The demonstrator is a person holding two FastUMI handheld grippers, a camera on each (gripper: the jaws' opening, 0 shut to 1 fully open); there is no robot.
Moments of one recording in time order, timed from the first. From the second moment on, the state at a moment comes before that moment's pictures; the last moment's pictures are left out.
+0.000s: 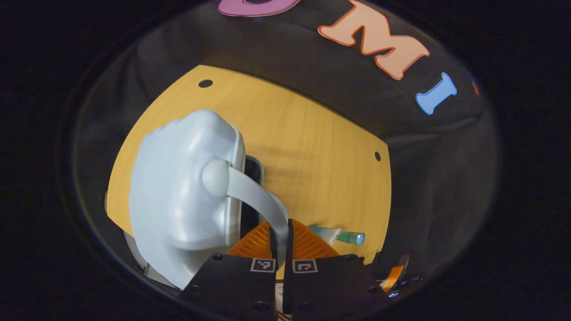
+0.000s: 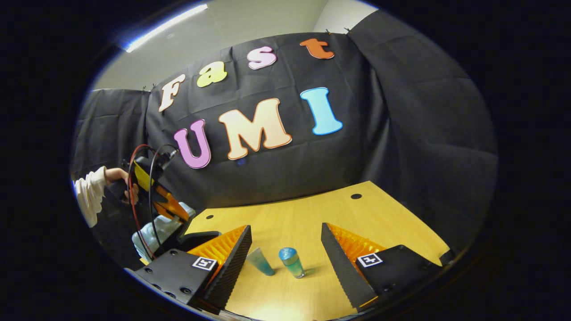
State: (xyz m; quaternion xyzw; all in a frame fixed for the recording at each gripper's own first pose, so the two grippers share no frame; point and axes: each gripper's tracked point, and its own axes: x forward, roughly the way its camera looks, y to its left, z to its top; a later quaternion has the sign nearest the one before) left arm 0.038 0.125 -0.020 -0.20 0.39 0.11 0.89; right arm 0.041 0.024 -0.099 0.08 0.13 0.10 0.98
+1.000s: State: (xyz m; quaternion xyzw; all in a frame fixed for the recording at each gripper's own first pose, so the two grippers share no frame) left arm -0.143 0.480 0.003 -0.07 0.32 0.36 0.87; right arm 0.055 0.111 -0.106 0.04 0.14 0.12 0.98
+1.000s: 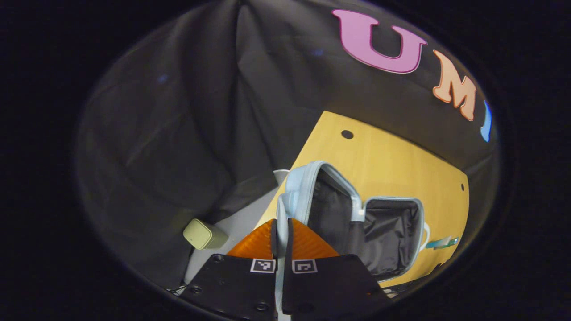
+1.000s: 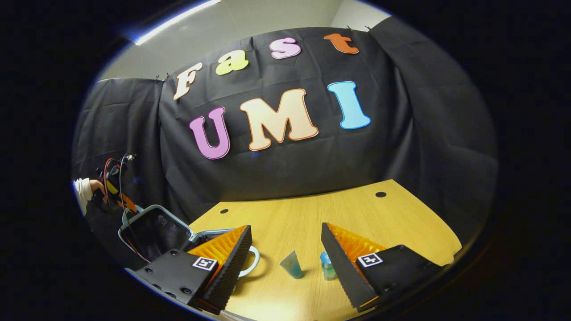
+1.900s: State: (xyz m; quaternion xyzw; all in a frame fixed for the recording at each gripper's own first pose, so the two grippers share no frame) left arm -0.140 0.564 -0.108 -0.10 0.34 0.39 0.85; right arm 0.056 0.129 -0.141 0.03 0.17 0.08 0.98
